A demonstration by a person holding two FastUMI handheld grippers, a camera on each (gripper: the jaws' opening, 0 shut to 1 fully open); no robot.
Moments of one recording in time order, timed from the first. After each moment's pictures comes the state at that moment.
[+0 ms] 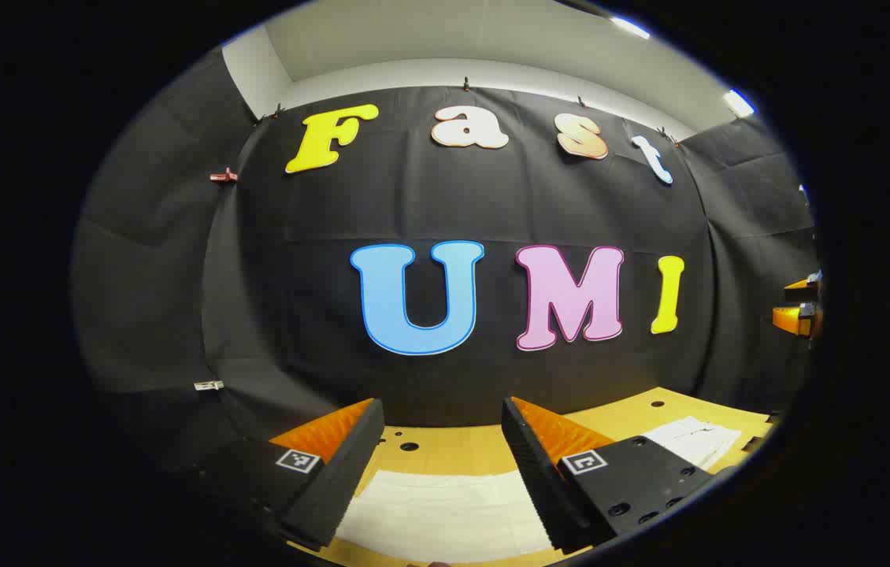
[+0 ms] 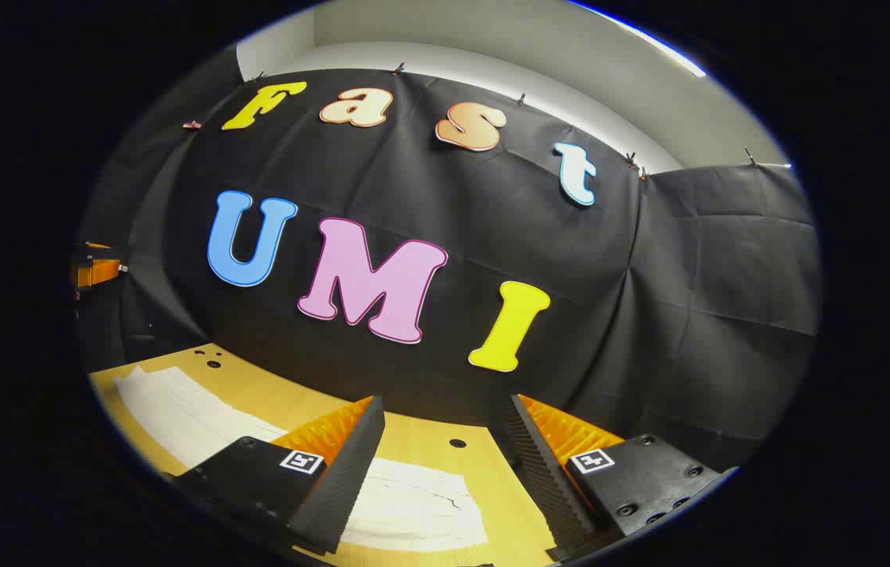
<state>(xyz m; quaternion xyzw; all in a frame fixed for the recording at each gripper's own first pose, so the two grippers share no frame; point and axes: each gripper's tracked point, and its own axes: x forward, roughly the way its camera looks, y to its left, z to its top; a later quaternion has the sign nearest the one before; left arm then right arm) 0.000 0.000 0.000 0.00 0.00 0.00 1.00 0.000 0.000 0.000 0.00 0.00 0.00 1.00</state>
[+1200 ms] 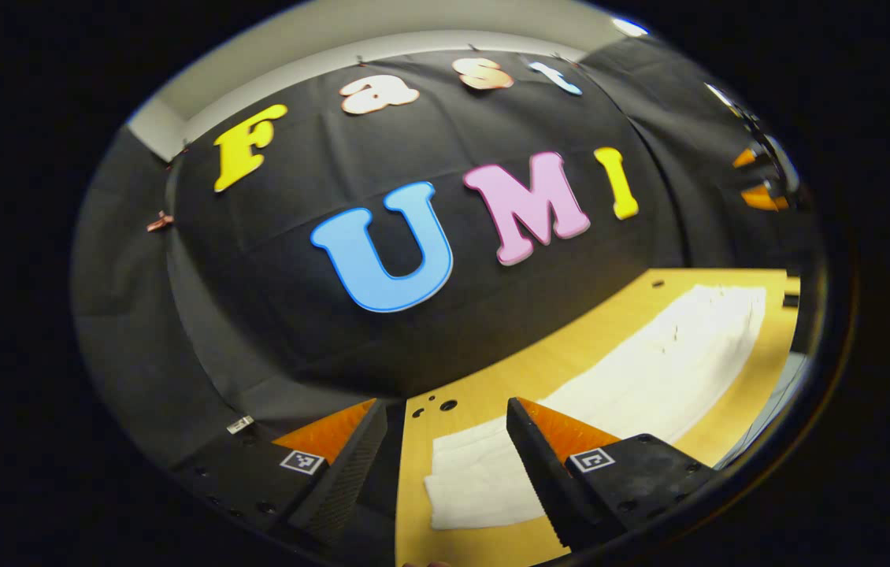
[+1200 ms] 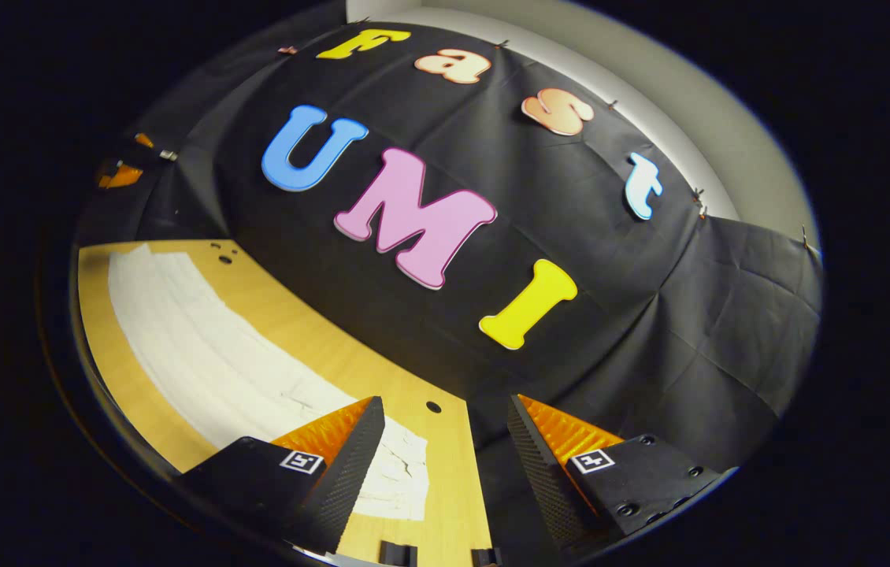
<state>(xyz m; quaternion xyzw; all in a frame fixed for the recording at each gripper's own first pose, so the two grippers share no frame) -0.016 0.057 -0.108 0.24 0.09 -0.07 0.96 -0.014 0.002 -0.093 -0.20 0.08 0.05 0.98</state>
